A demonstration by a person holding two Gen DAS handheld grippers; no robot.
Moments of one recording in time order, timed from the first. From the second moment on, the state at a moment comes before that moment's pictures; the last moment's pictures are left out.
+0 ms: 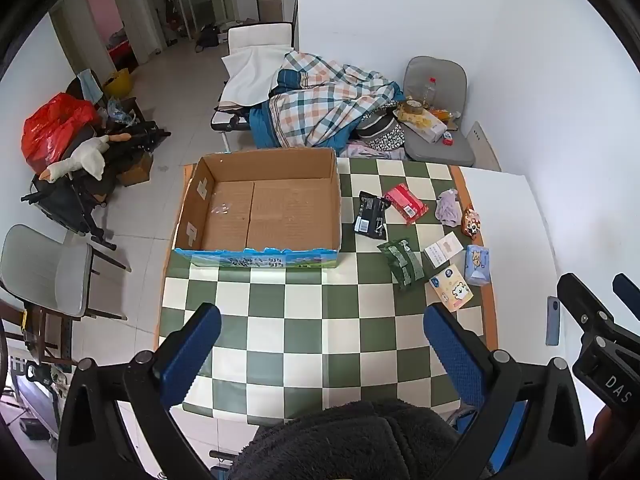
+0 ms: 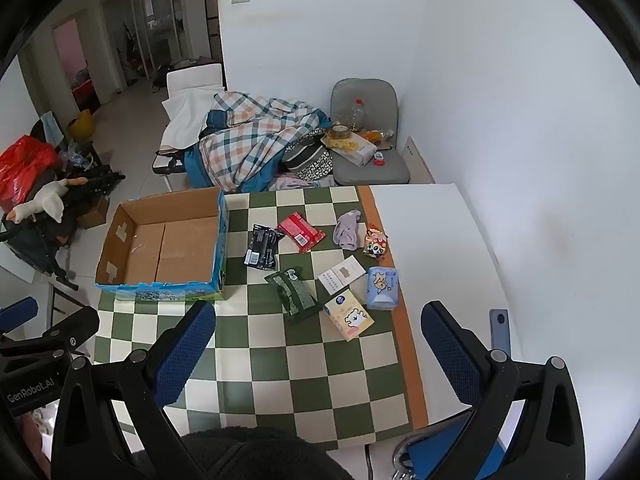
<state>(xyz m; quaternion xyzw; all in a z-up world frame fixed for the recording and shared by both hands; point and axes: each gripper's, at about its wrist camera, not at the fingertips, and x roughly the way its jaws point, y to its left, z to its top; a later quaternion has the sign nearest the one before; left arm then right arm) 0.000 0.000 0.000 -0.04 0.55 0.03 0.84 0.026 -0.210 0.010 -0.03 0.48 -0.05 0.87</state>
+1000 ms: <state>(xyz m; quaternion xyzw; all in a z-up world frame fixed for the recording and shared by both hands) 0.008 -0.001 0.011 -0.04 0.54 0.03 0.84 0.029 -0.214 0.020 -0.04 0.48 -0.05 0.88</state>
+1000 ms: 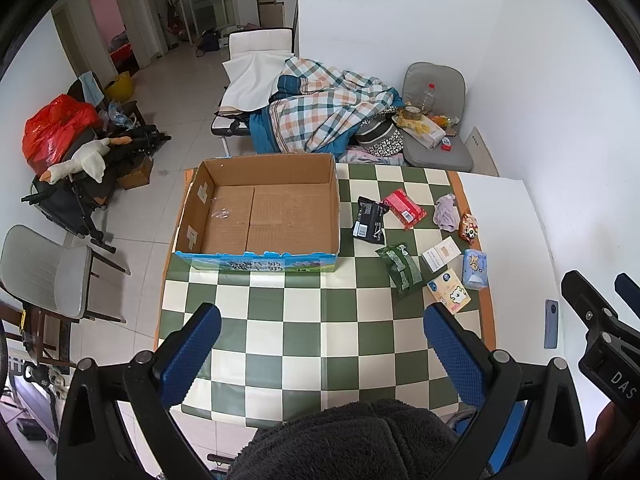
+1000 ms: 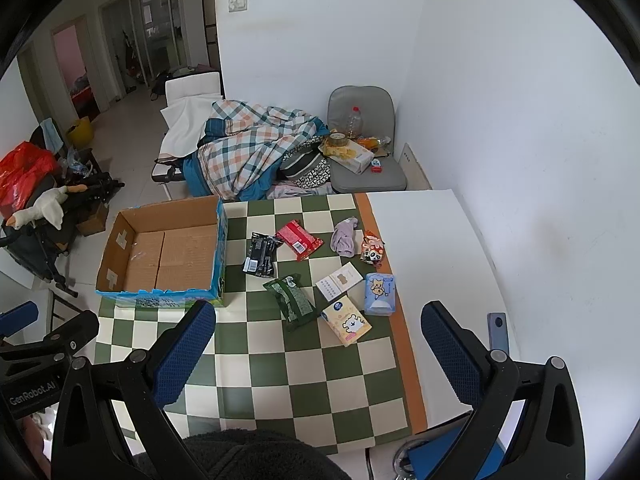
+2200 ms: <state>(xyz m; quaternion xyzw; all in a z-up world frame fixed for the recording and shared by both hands) 0.001 -0.001 0.035 -0.04 0.52 0.03 0.85 0.026 -0.214 0.030 -0.03 0.47 -0.04 0.88</state>
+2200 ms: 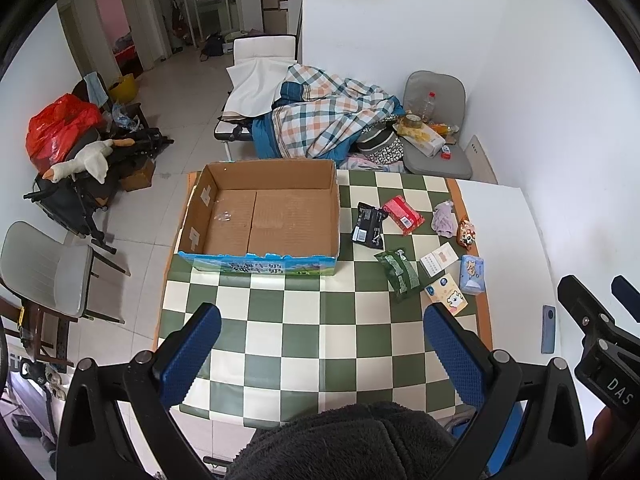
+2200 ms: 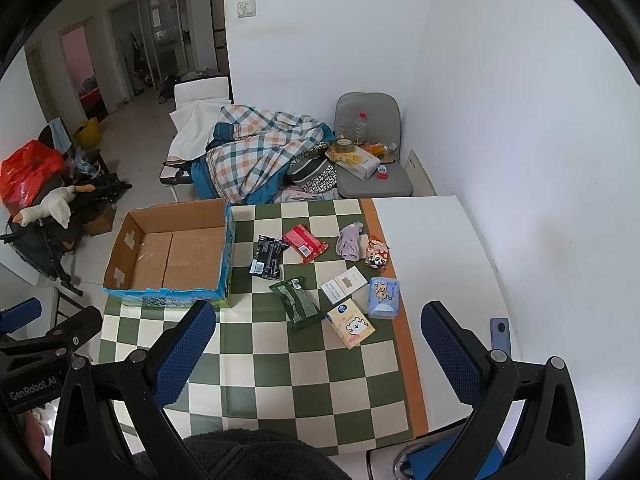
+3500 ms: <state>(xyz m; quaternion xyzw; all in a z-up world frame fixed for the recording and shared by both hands) 0.027 -0.018 -0.011 -0.04 0.54 0.01 0.84 0.040 -0.244 -0.003 0.00 0.51 -0.05 0.86</state>
